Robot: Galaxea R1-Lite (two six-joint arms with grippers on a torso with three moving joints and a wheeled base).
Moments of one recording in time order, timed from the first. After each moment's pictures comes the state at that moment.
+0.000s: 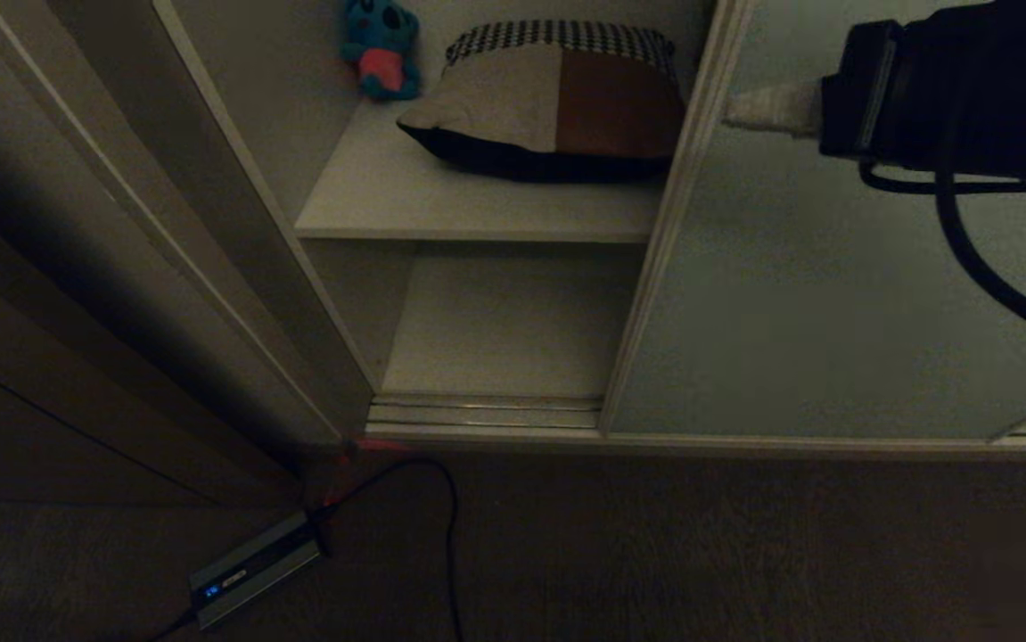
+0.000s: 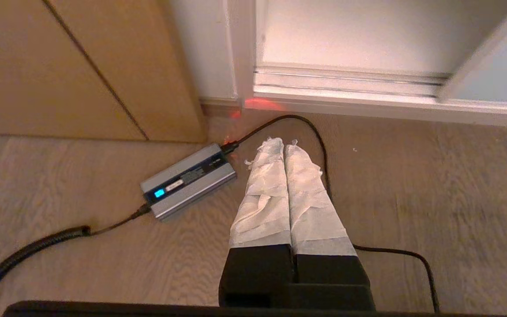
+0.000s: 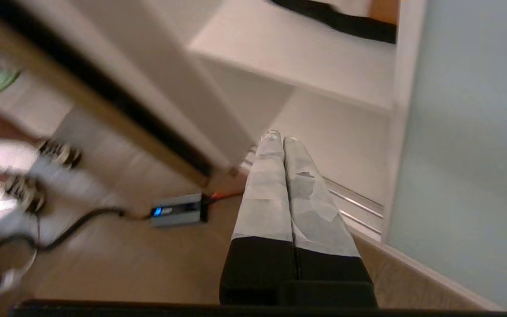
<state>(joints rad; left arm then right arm) 0.00 0.00 -0.02 0.04 0.00 -0.01 0.55 1.50 -1.57 0.05 0.10 0.16</state>
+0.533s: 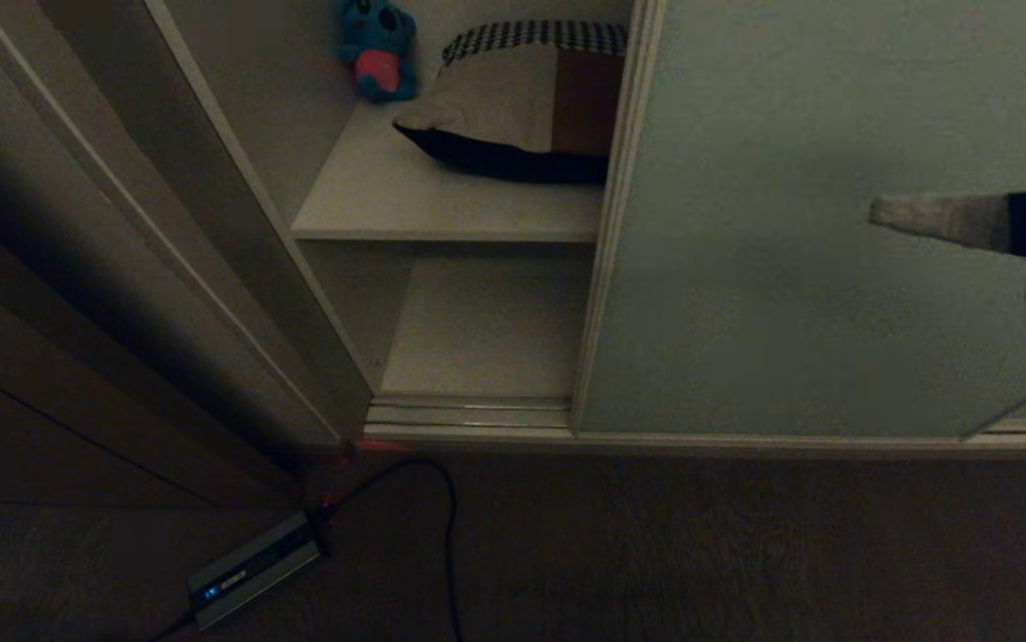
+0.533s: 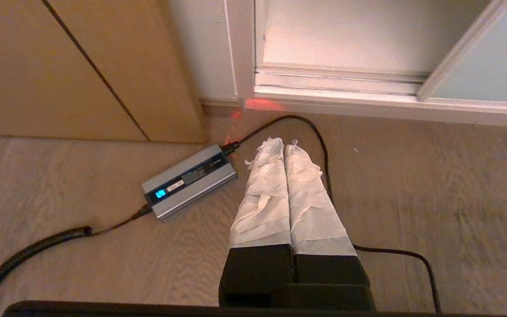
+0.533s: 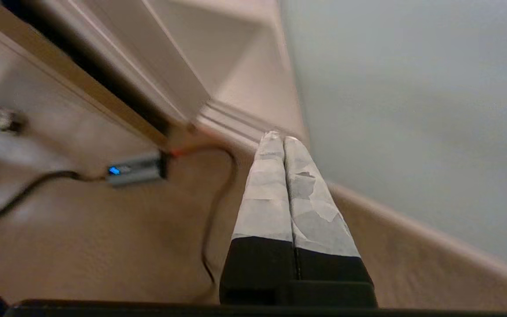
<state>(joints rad) 0.00 0.00 -0.02 0.04 0.00 -0.01 0.45 1.19 -1.19 0.06 0.10 0.06</state>
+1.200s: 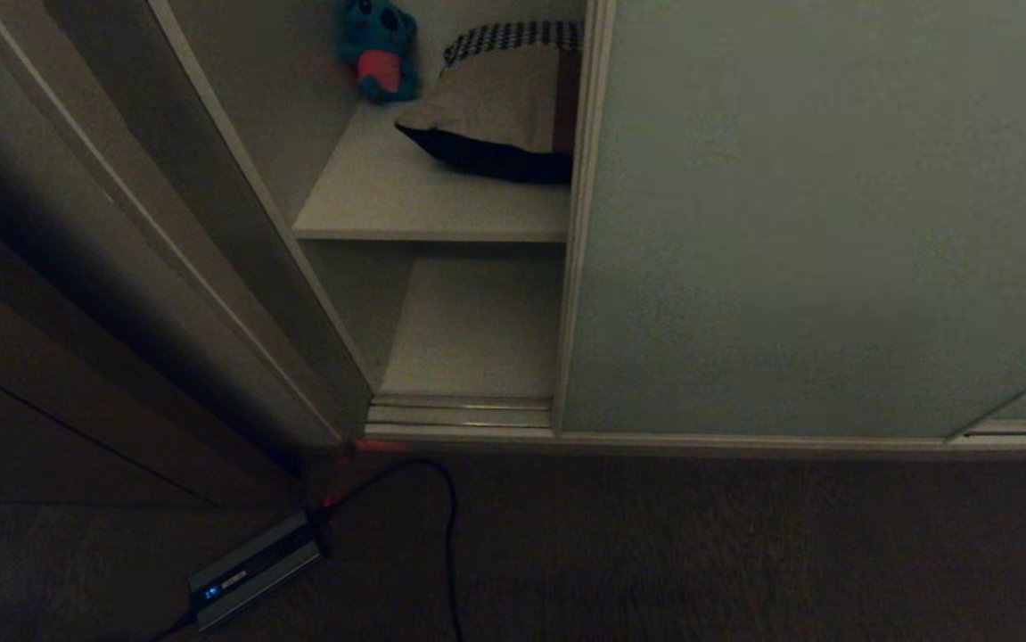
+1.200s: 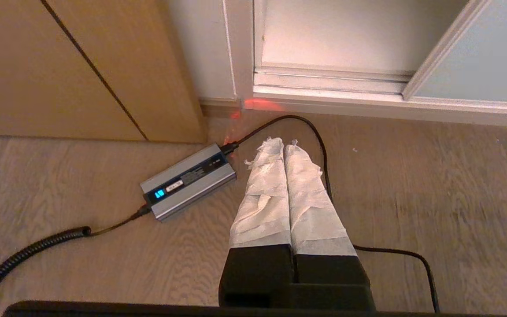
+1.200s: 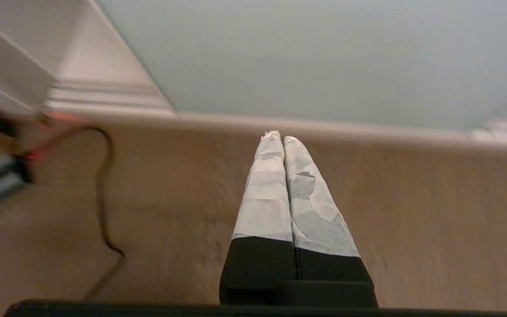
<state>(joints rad) 0.00 0.00 -0.02 0.04 0.00 -0.01 -0.03 0.63 -0.61 0.08 0.10 0.05</state>
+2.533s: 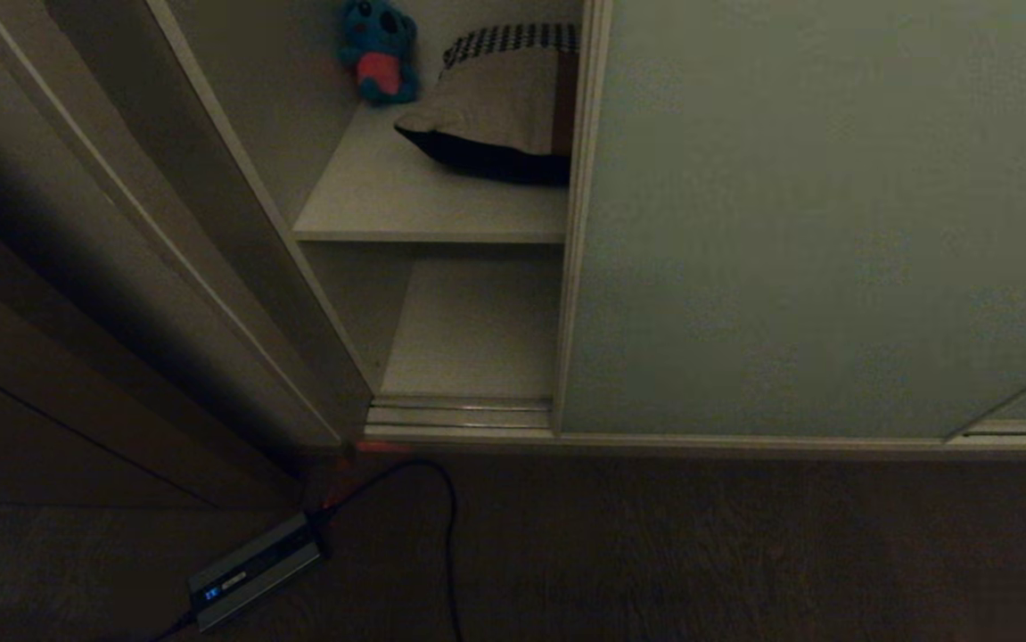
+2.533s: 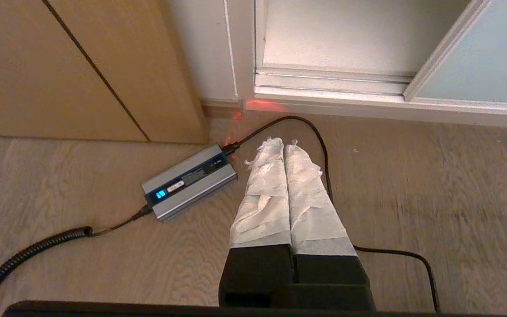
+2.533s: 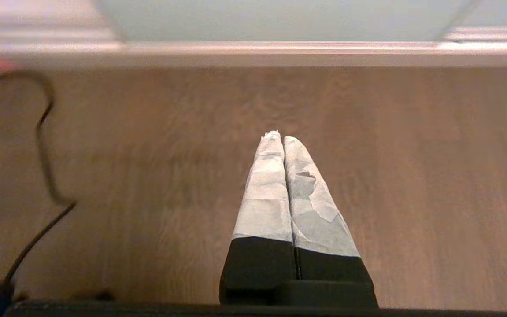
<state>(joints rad) 0.00 0.00 -0.02 0.04 0.00 -0.01 -0.01 0.01 -0.17 0.35 -0.06 0.07</state>
